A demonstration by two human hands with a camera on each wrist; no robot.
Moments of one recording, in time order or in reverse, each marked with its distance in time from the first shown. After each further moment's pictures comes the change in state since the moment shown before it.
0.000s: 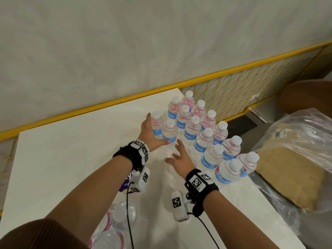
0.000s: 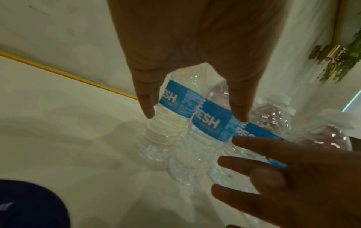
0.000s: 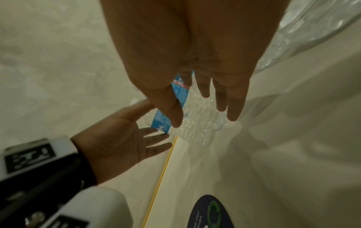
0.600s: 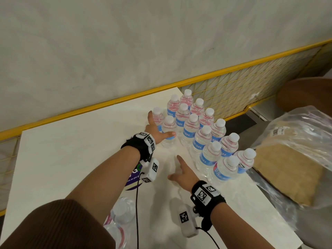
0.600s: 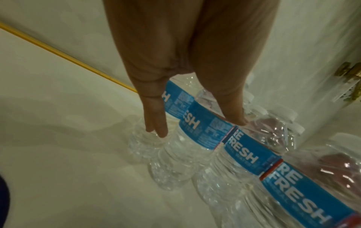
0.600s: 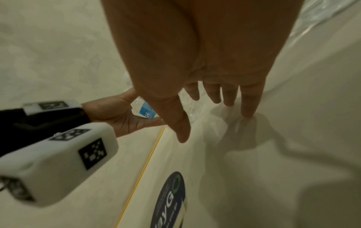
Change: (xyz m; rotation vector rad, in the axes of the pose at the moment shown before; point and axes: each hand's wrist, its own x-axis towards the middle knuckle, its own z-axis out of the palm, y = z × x) left_hand 0.010 0.016 0.012 -0.106 -0.069 -0.051; right_hand -0.033 0.028 -0.017 -0.372 -0.100 0.137
